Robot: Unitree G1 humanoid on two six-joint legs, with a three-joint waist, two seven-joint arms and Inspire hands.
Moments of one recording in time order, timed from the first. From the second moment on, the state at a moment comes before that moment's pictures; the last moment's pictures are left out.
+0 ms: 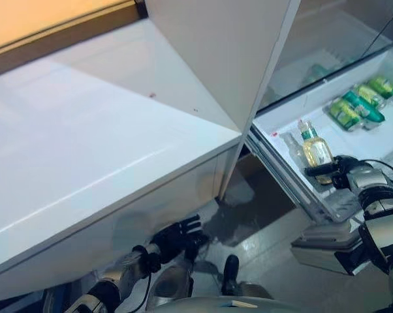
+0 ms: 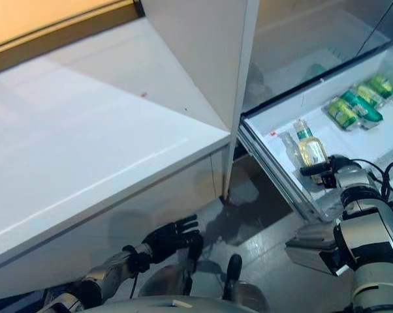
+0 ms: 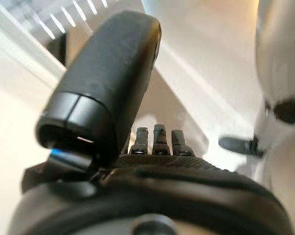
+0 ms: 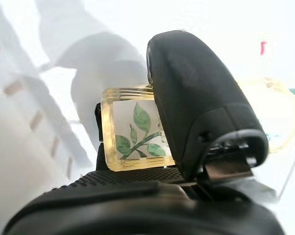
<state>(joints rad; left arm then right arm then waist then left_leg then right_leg) -0.12 0.36 -0.50 0.77 -0.80 0.02 -0.34 -0.87 -0.76 0.35 1.19 0.19 0.35 0.10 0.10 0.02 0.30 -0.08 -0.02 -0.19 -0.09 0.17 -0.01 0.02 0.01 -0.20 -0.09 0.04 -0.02</state>
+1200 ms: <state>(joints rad) -0.19 0.33 -0.23 0.89 -0.74 0.00 -0.22 -1.03 -0.84 0.51 0.95 0.07 0.41 0.39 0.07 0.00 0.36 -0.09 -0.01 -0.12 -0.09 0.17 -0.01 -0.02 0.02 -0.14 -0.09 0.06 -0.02</state>
